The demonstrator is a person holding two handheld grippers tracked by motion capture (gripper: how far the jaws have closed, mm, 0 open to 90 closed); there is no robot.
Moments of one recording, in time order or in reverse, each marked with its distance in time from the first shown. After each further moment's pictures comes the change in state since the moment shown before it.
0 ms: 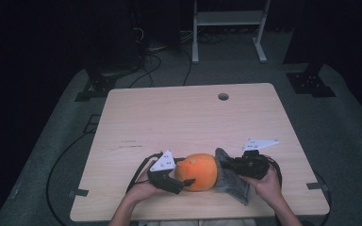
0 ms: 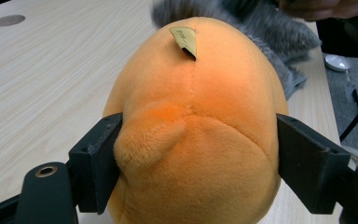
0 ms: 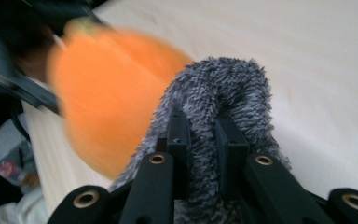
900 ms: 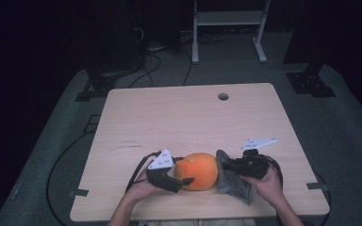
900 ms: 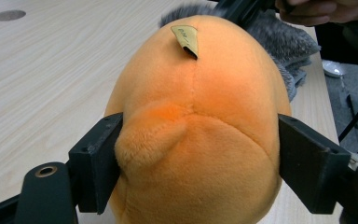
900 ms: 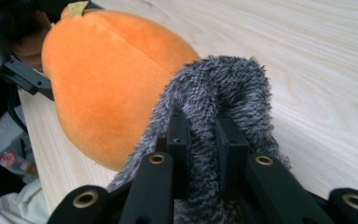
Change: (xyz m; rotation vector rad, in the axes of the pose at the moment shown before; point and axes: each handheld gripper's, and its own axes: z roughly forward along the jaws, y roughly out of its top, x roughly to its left) left arm 0.007 -0.004 -0.003 -0.009 -0.013 -0.030; right arm -0.008 -0.003 0.004 0.073 -0.013 0.027
